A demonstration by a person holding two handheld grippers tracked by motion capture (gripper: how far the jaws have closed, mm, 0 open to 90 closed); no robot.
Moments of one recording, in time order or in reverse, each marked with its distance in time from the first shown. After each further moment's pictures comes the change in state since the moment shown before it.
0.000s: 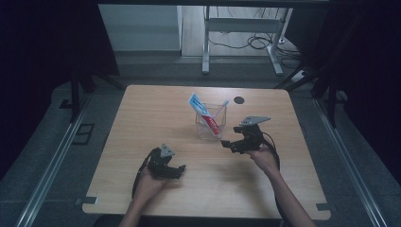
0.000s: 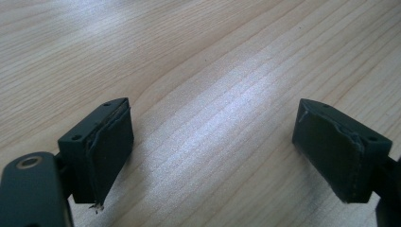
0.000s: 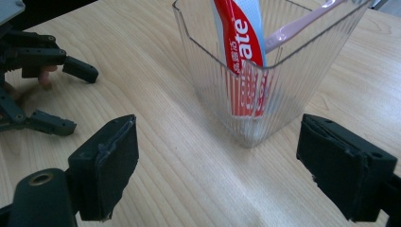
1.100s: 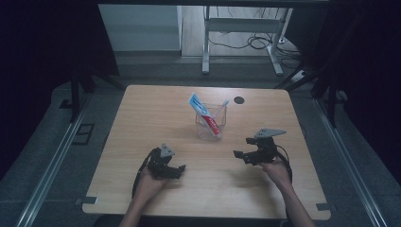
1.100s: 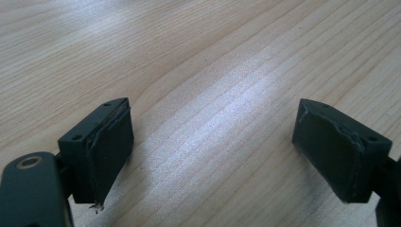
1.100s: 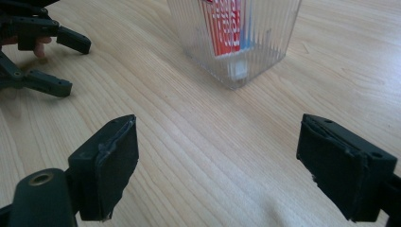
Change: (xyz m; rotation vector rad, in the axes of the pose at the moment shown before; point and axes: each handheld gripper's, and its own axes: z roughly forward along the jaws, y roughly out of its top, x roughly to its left) left arm 0.000 0.000 0.000 -0.001 0.000 -0.003; right arm -0.009 -0.051 -0.029 -0.008 -0.017 0.067
